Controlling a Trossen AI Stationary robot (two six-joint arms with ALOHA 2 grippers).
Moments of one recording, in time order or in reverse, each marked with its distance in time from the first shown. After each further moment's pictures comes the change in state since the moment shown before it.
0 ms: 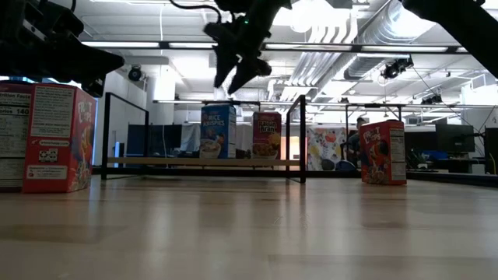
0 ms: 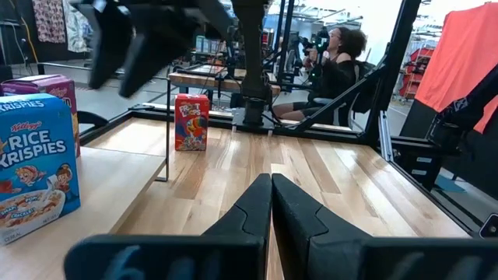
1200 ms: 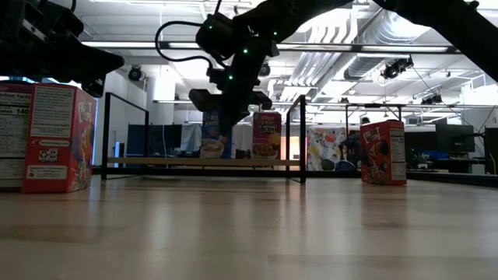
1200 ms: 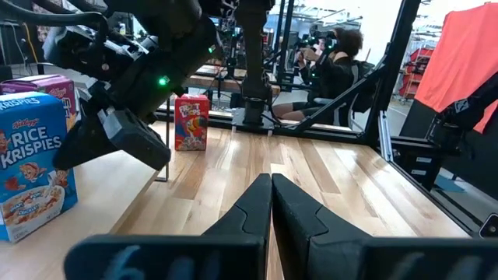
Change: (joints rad) left arm 0.000 0.000 0.000 0.000 0.001 0.000; right arm 0.034 0.076 -0.296 0.409 0.453 0.147
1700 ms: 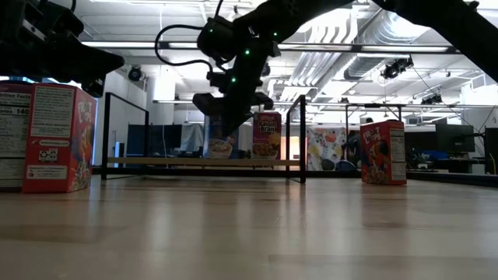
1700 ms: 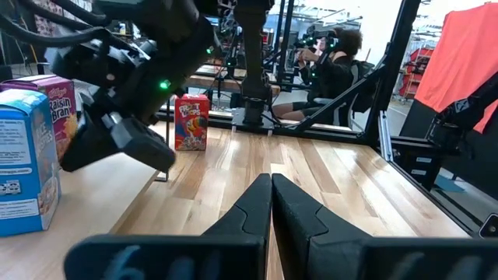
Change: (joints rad) left arm 0.000 0.000 0.000 0.000 0.000 0.000; right arm 0.004 0.000 0.000 -0.047 -0.029 -0.059
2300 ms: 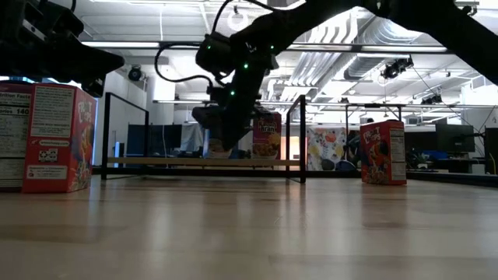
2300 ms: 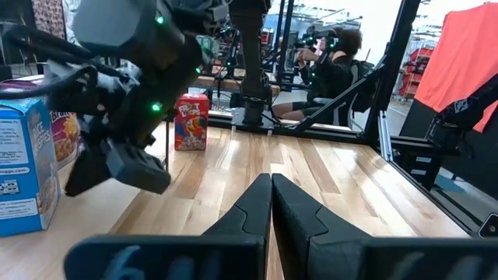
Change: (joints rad) left arm 0.000 0.000 0.000 -0.001 0.000 0.000; right arm -0.020 0.048 0.002 -0.005 -0.056 0.053
